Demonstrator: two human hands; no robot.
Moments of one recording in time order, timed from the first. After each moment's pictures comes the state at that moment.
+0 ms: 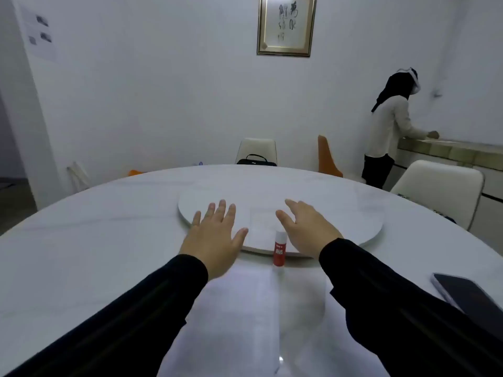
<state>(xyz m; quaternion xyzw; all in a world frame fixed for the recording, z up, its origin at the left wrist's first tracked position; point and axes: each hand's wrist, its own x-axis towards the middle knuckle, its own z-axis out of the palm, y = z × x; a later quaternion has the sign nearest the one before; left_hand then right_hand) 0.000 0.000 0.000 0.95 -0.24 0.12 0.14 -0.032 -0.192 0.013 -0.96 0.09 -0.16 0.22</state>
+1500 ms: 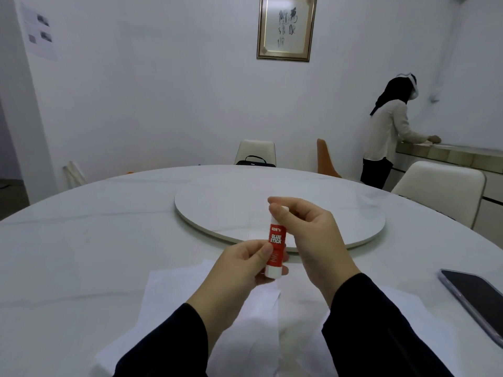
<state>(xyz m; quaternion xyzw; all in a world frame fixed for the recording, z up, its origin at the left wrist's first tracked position) -0.059 -0.022 -0.034 0.63 -0.22 -0.16 0.73 -0.080 -0.154 -0.002 -0.68 -0.05 -0.26 0.69</state>
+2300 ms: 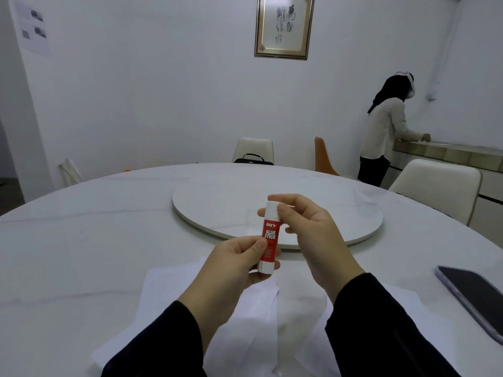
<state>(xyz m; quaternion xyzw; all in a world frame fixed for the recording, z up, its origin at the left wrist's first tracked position) -0.060 -0.019 -0.030 0.62 -0.19 -0.16 0.75 -0.086 -0.153 0.001 -0.70 -0.06 -0.24 0.67</state>
